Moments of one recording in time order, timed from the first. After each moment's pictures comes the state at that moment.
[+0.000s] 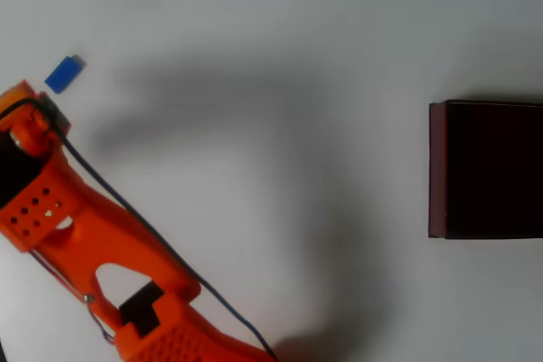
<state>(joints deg) -39.6 43.2 9.8 103.1 4.1</state>
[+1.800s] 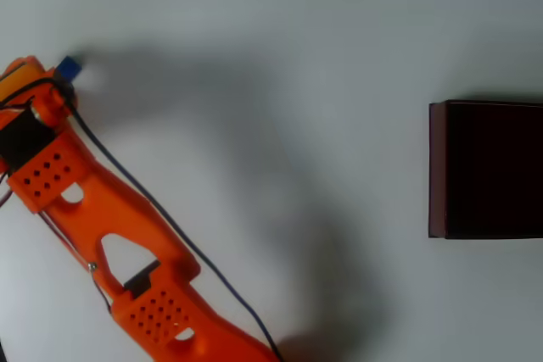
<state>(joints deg) -38.1 28.2 8.2 84.8 2.7</state>
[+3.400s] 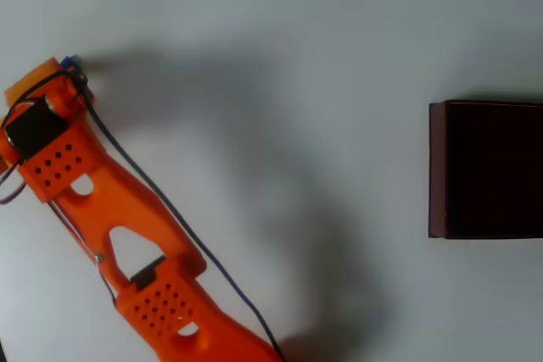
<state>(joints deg) -36.4 26.3 8.4 89.6 0.5</state>
